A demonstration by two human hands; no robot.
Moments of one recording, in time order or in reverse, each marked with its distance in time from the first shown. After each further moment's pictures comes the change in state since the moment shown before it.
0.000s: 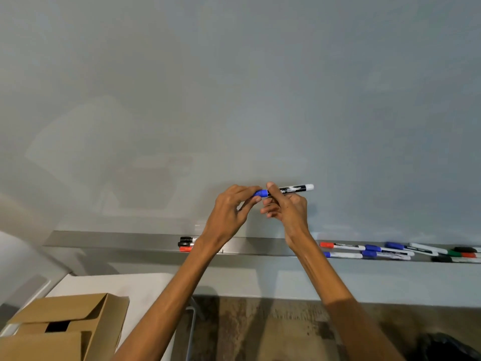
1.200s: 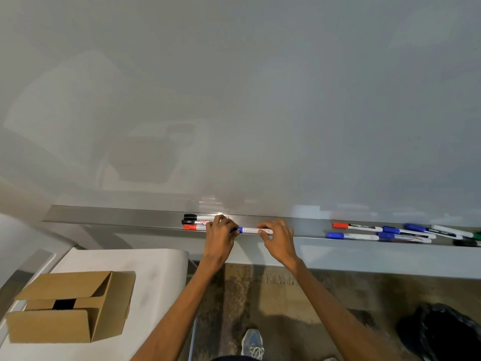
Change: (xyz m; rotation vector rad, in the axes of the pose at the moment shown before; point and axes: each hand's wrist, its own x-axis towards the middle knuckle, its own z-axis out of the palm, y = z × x) left_hand -0.126 -0.130 0.076 0.415 -0.420 -0.531; right_hand 0.044 0.233 -0.048 -1.003 -0.236 -0.102
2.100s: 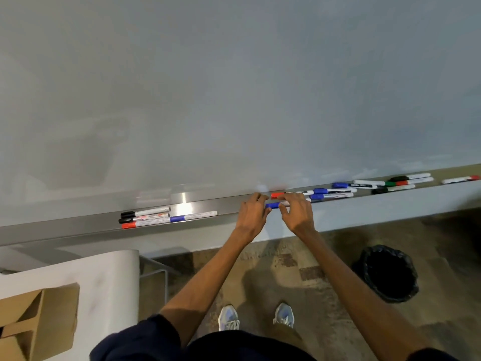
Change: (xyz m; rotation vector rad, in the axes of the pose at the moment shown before) left_hand 0.022 0.215 0.088 -0.135 -0.186 0.286; right_hand -0.045 0.119 -0.154 -0.255 0.257 0.164
